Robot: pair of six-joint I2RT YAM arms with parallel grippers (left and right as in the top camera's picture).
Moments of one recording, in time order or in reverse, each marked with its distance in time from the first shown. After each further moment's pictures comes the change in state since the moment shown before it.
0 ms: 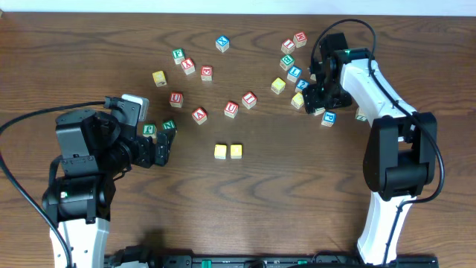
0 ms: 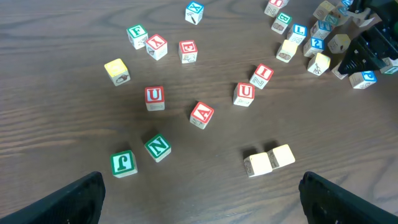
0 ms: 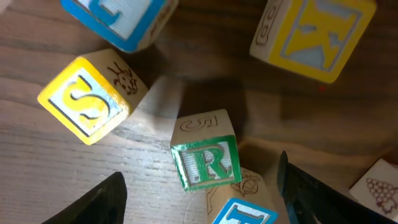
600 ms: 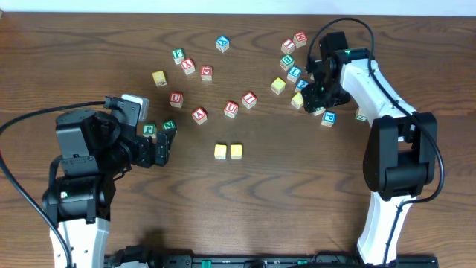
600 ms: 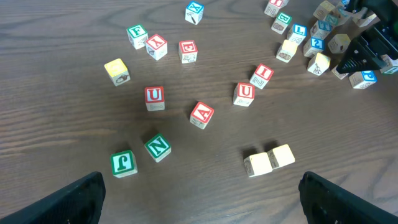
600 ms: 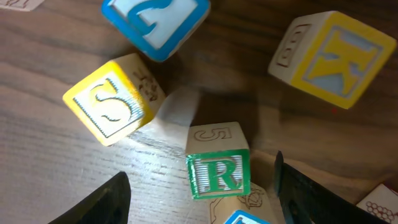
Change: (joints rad) left arm 0.000 0.000 0.000 0.000 0.000 0.000; right arm 0.001 0.000 0.000 0.015 -0.034 -0.098
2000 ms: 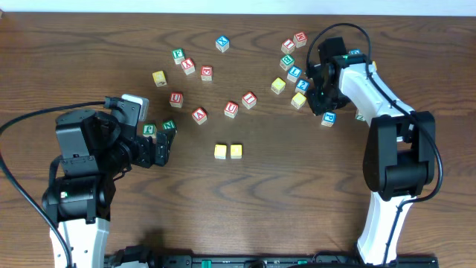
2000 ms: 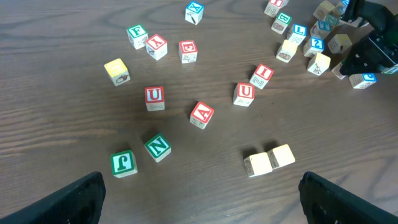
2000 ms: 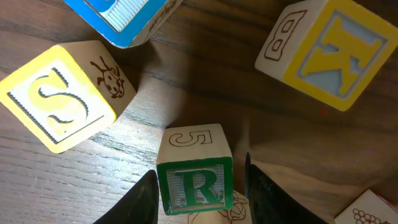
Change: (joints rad) left arm 0.000 0.000 0.000 0.000 0.000 0.000; right arm 0.000 0.000 -0.060 0.063 0.073 -0.029
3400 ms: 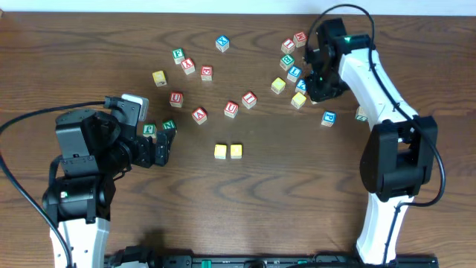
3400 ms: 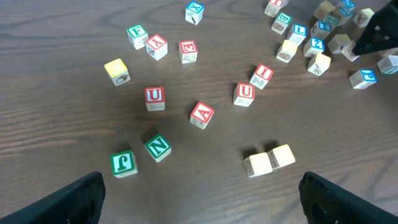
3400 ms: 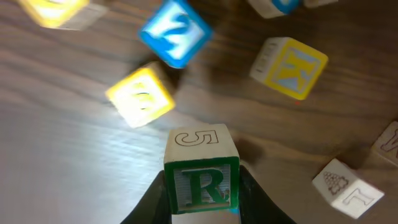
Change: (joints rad) left arm 0.000 0.000 0.000 0.000 0.000 0.000; right arm 0.040 0.000 0.231 -0.228 -0.021 0.056
